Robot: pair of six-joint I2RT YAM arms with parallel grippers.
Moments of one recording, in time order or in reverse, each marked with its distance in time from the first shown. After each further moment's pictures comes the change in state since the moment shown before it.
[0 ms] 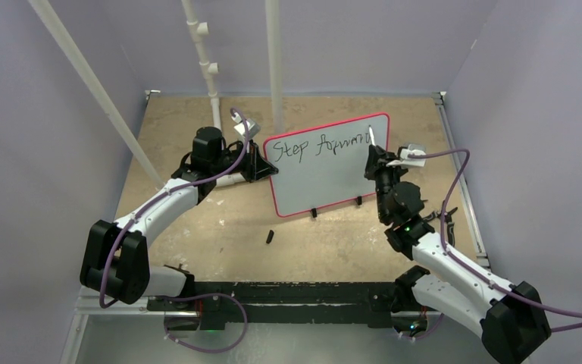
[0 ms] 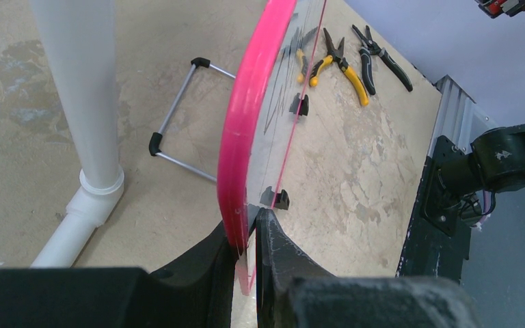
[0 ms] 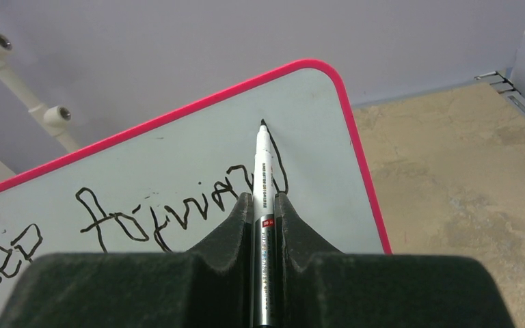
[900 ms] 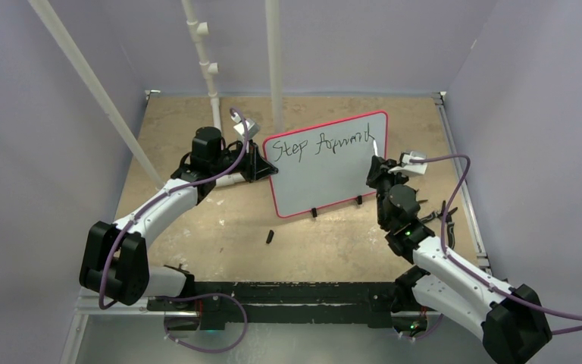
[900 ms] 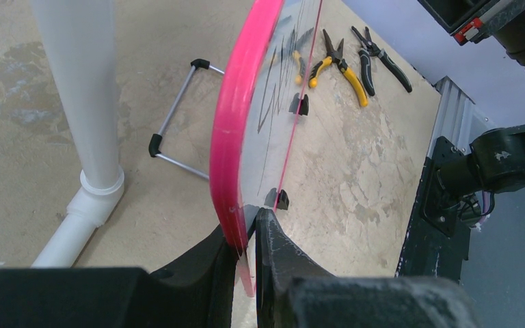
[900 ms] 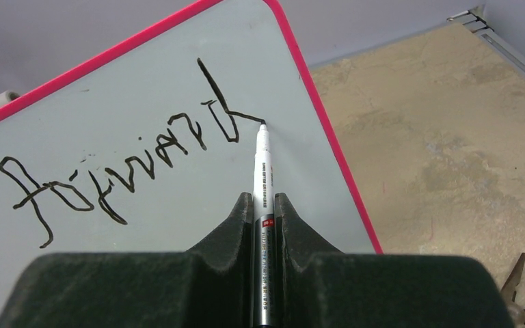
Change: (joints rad) left arm 0.000 -0.007 0.000 -0.003 -0.002 0.000; right arm 0.000 -0.033 -0.058 -0.108 0.080 0.119
